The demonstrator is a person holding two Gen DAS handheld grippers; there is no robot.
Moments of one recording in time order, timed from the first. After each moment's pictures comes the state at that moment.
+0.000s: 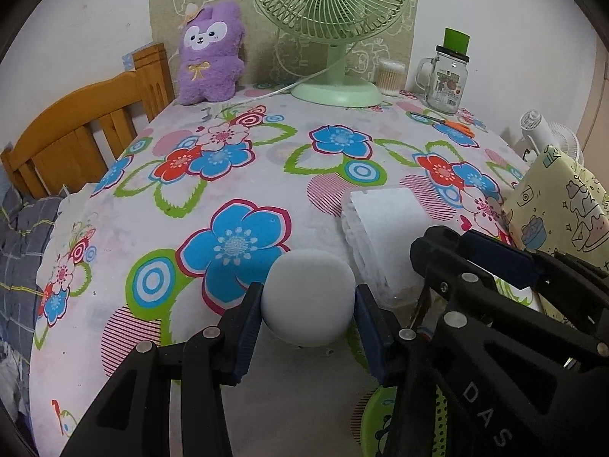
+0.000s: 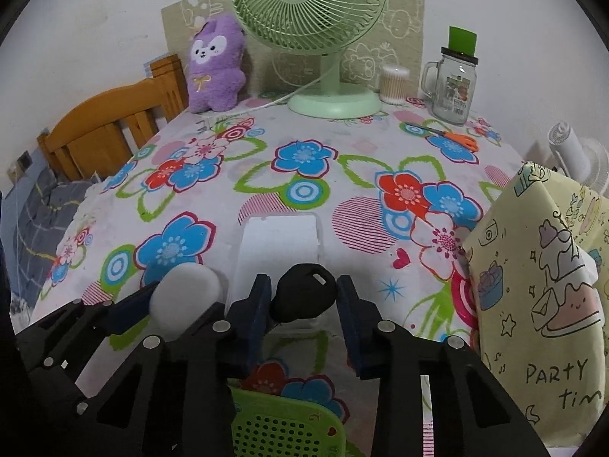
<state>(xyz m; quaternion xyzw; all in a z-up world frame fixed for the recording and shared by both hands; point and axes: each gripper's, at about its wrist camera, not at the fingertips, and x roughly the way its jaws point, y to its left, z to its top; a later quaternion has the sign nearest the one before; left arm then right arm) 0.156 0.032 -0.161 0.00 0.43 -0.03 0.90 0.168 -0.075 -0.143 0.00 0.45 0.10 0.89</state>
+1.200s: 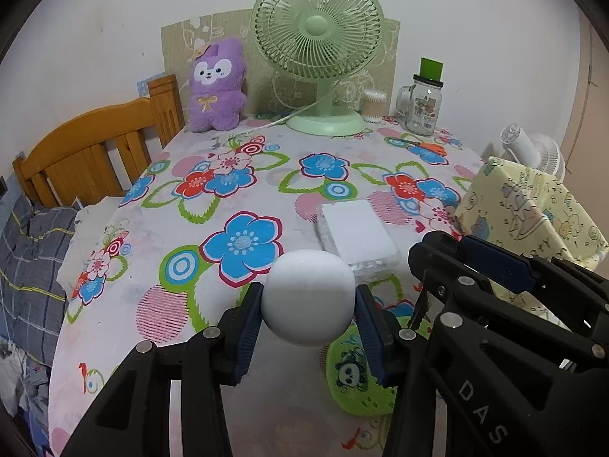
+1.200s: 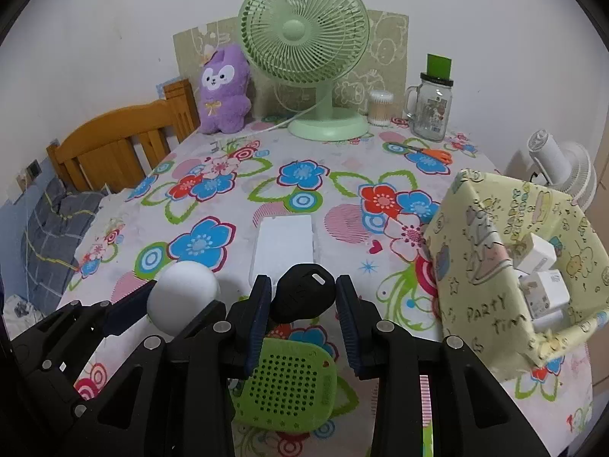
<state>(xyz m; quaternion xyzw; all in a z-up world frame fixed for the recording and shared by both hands) 0.097 0.021 -0.120 0.00 0.38 -0.03 0.92 0.111 -0.088 -0.095 0.01 0.42 0.10 0.90</state>
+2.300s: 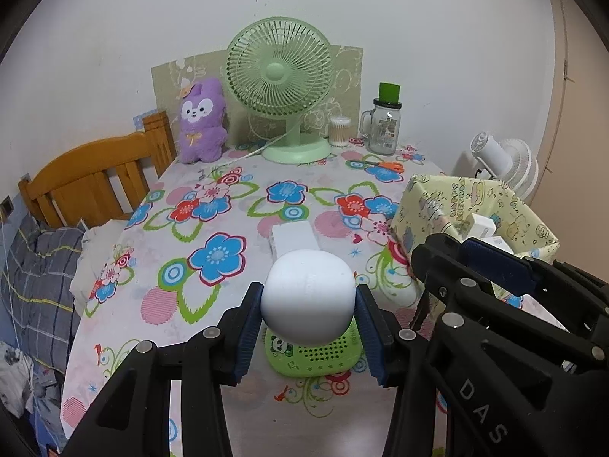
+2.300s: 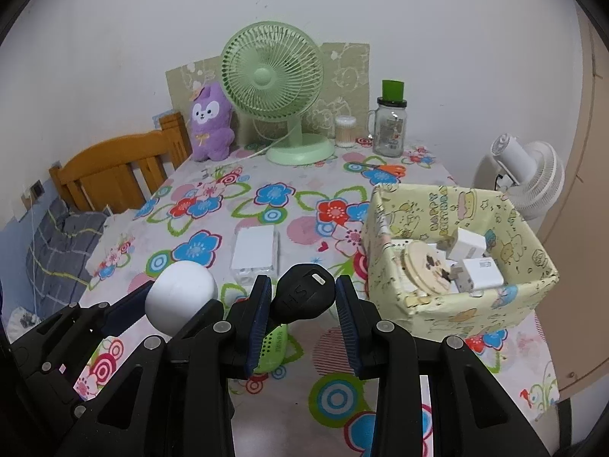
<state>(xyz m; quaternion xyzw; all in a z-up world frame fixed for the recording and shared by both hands) 0.043 -0.030 -0.068 0.01 0.35 -0.04 0.94 0.054 -0.146 -0.039 0.03 0.39 0.08 0.92</state>
